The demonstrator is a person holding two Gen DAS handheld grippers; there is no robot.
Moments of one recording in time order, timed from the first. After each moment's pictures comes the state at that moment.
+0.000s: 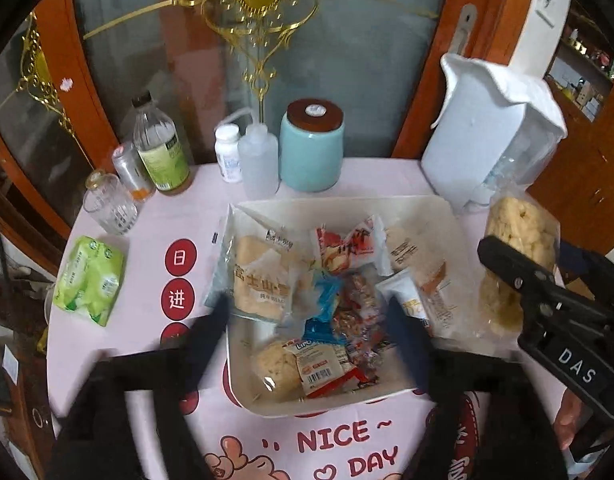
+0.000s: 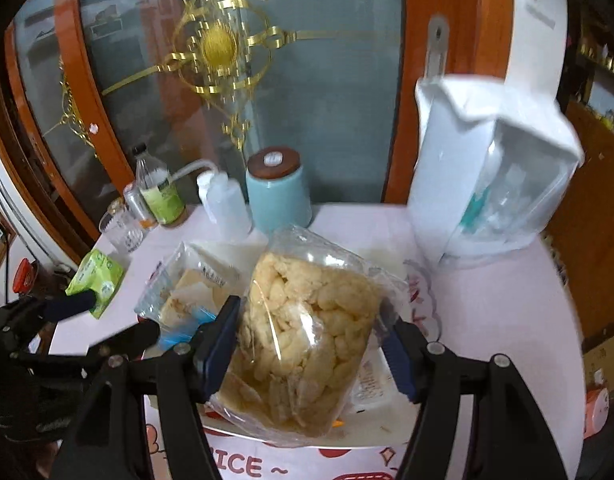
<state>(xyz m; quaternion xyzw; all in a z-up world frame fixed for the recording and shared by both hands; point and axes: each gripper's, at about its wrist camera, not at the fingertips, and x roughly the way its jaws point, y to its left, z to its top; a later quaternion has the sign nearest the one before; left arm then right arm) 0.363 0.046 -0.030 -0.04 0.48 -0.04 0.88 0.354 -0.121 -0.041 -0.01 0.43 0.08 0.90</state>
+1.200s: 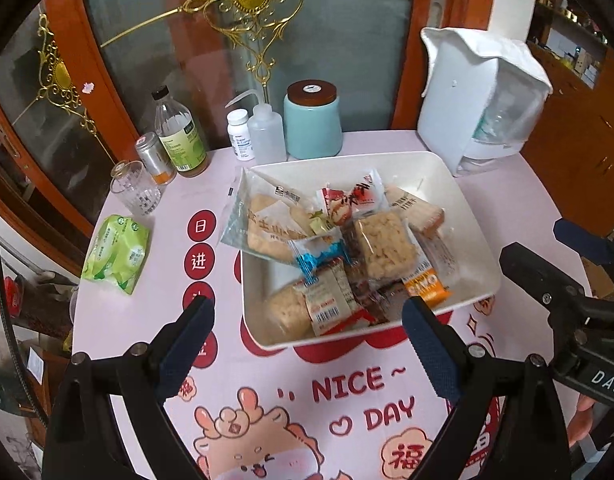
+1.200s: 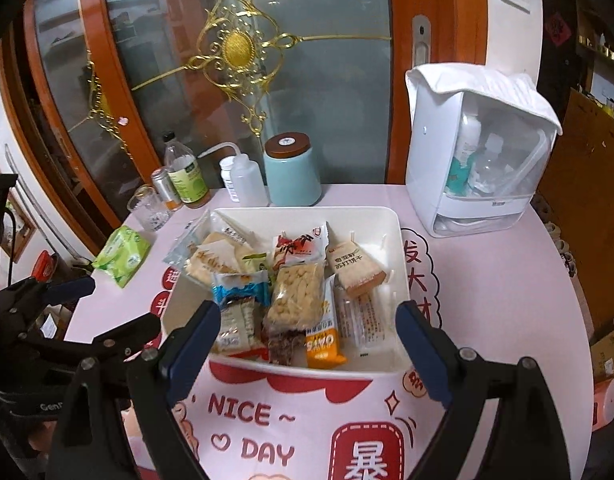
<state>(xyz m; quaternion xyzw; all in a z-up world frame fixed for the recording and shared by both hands) 0.275 0.027 -0.017 0.01 0.48 -0.03 0.88 0.250 -0.144 -0.019 0.00 0.40 0.11 0.91</state>
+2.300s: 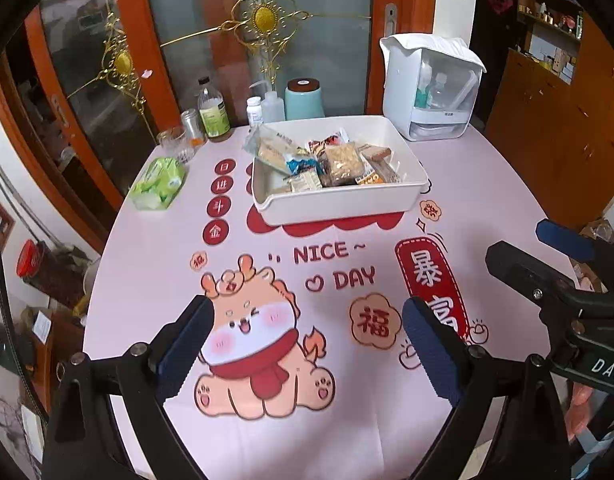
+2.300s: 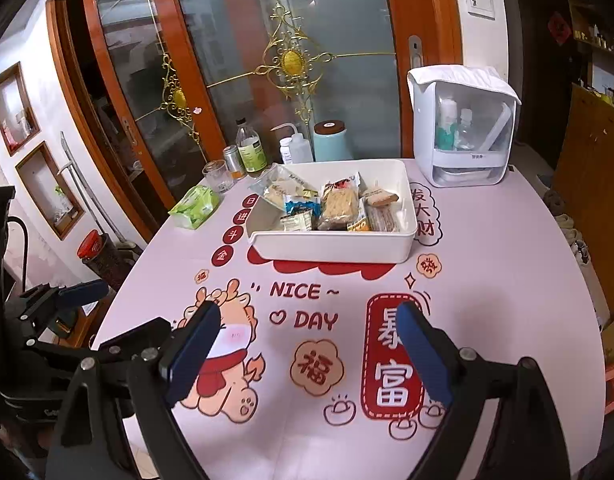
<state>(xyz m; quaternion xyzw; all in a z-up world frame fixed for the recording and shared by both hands) 0.009 0.005 0.013 0.01 0.45 -0.01 0.90 0.023 -0.166 -0.007 0.02 0.38 0.16 0.91</state>
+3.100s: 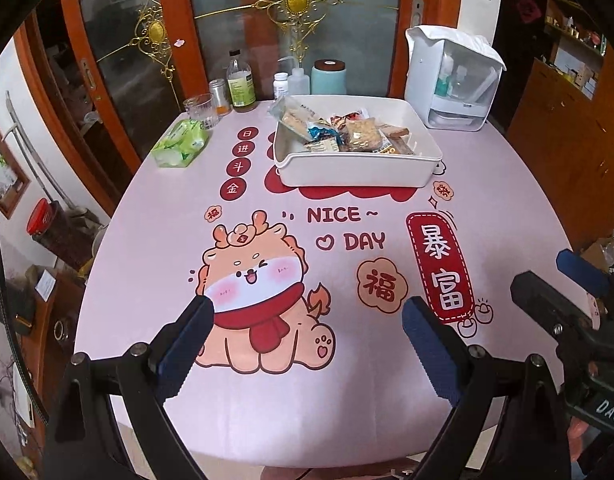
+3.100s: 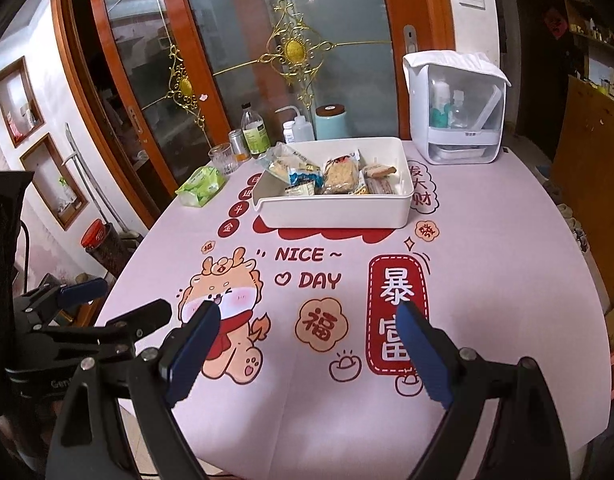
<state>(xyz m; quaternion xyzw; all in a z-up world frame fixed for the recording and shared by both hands) -0.040 0.006 -0.013 -0.03 0.46 0.04 0.89 -0.026 -0.172 -0.031 0.02 0.39 0.17 0.91</state>
